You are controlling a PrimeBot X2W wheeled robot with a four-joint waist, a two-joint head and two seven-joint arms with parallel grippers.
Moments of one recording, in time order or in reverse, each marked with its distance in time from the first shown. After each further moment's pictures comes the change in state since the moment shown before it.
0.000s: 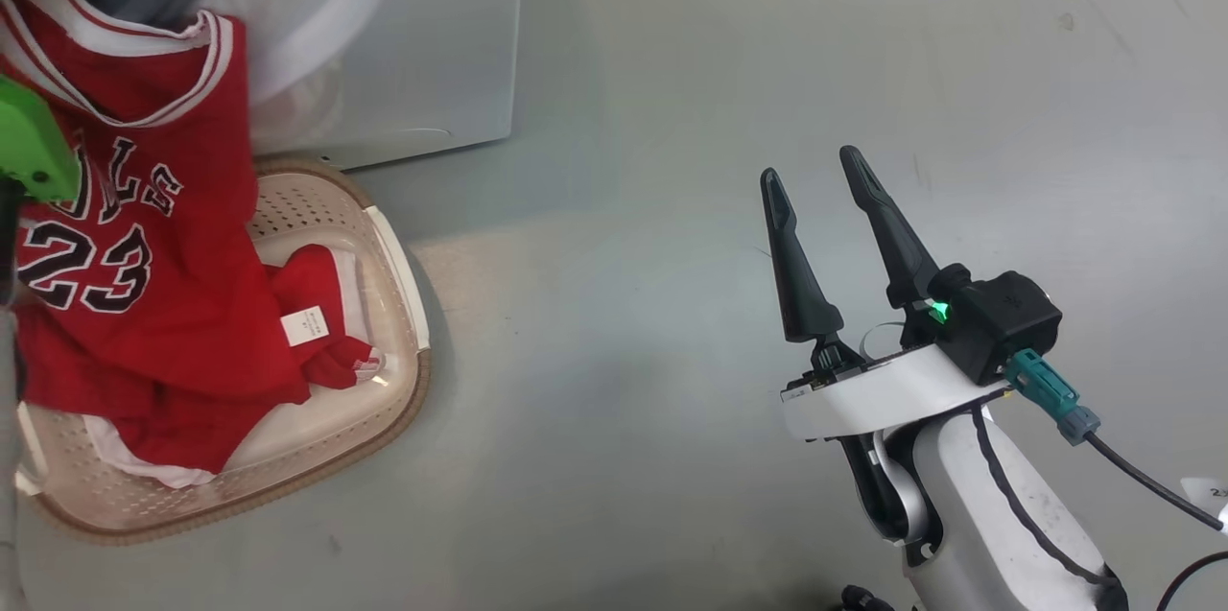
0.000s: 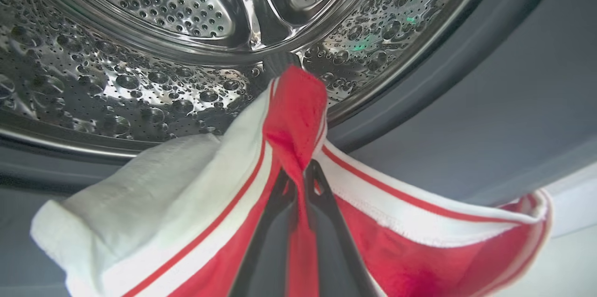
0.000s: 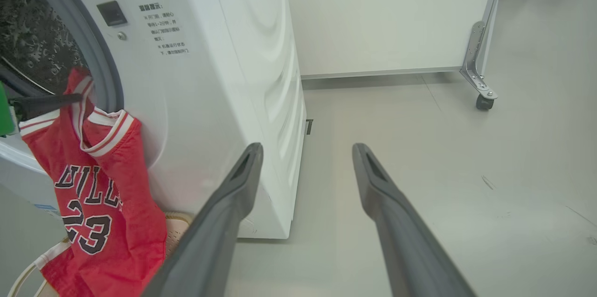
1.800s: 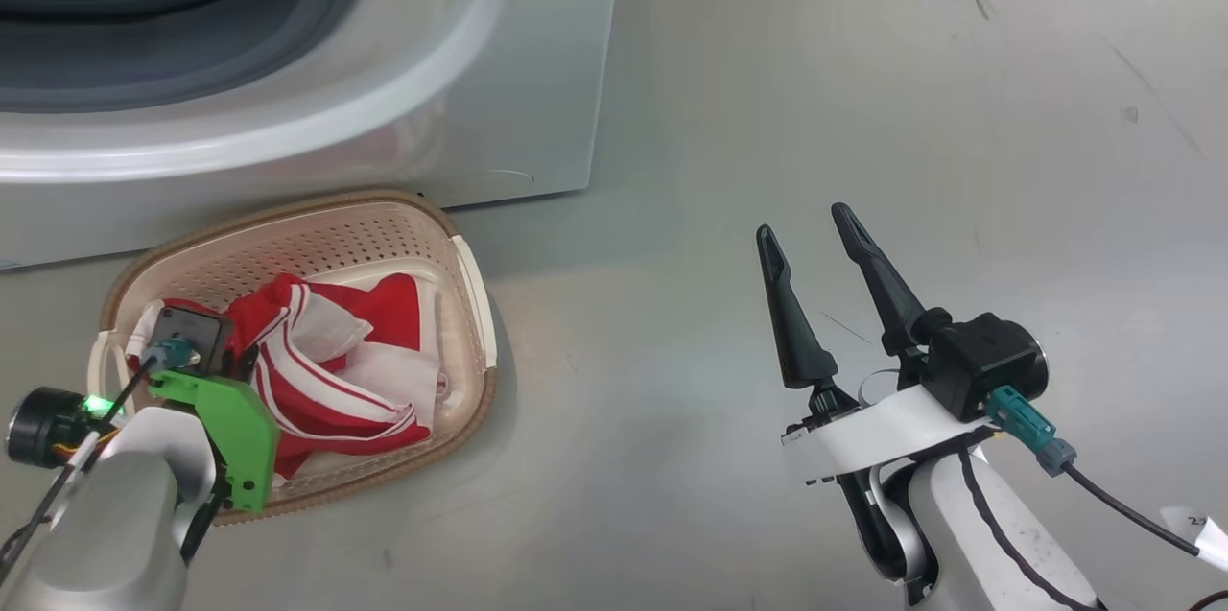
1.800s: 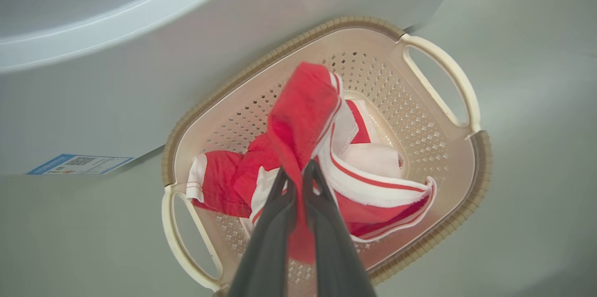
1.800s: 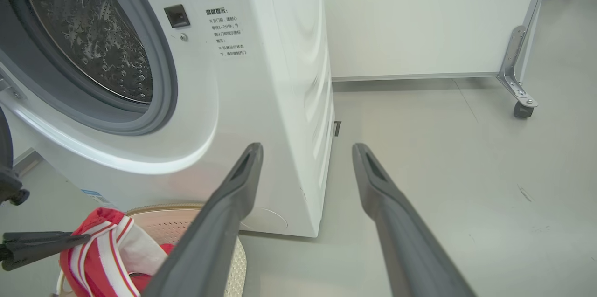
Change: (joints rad) left arm 0.362 -0.052 -0.328 0.095 -0.045 -0.016 -0.015; right arm 0.062 -0.002 0.000 0.042 -0.021 0.051 0.000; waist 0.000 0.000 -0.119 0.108
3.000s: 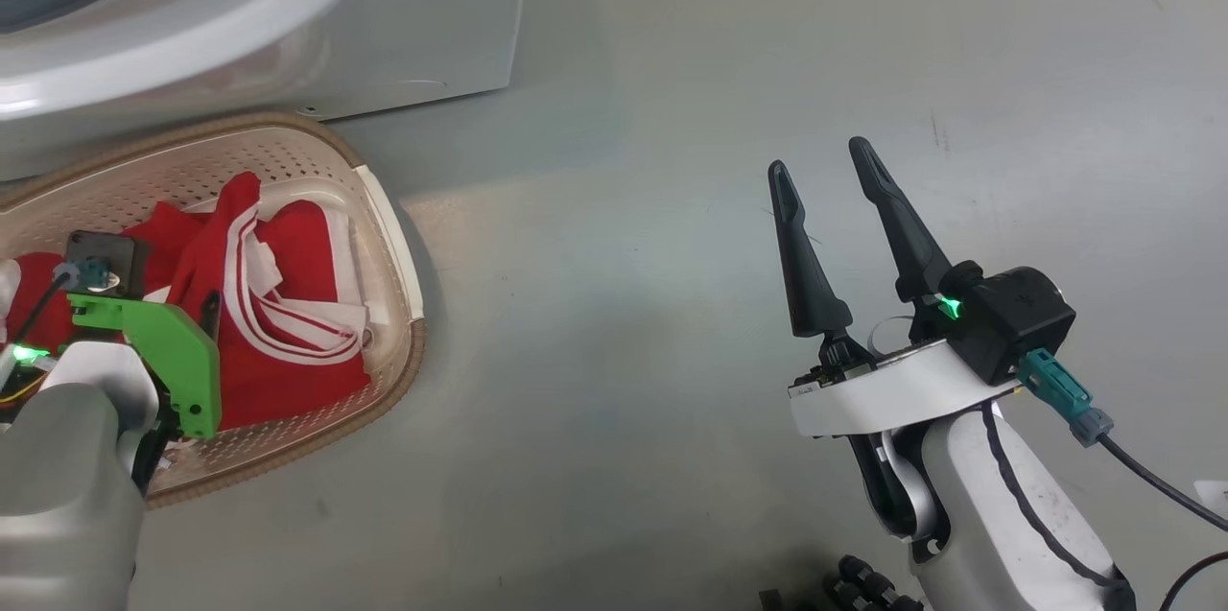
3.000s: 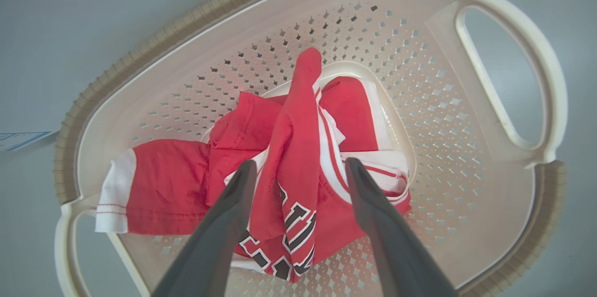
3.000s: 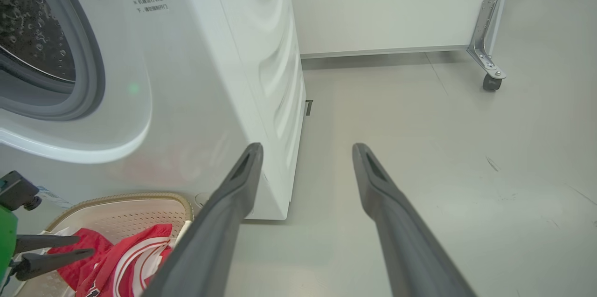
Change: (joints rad) left arm -0.174 0.010 0.063 0.179 -0.056 0.000 0.042; right arm -0.058 0.002 -0.020 -0.062 0.004 -0.045 0.000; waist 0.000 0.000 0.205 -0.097
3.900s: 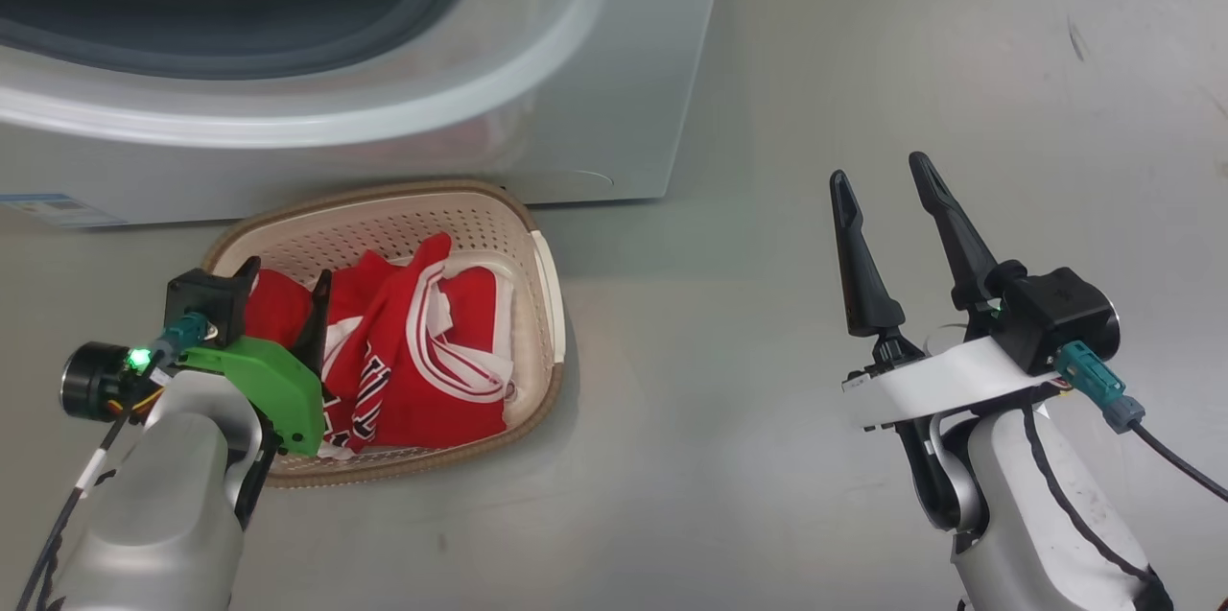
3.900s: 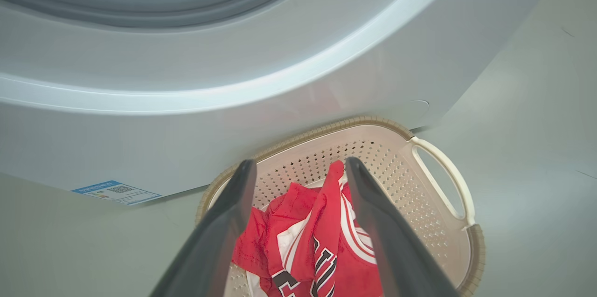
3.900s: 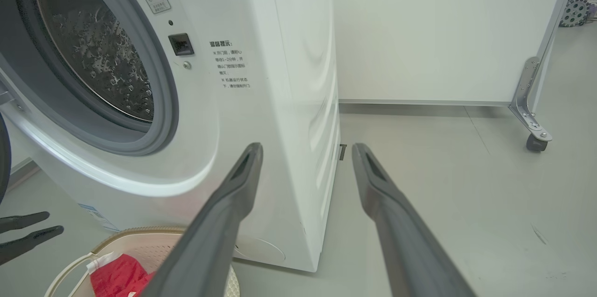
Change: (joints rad) left arm 0.066 -0.104 -0.046 -0.064 0.019 0.000 -0.308; right arm 0.005 -0.011 -0.106 0.089 -0.047 0.040 0.000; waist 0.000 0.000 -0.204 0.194
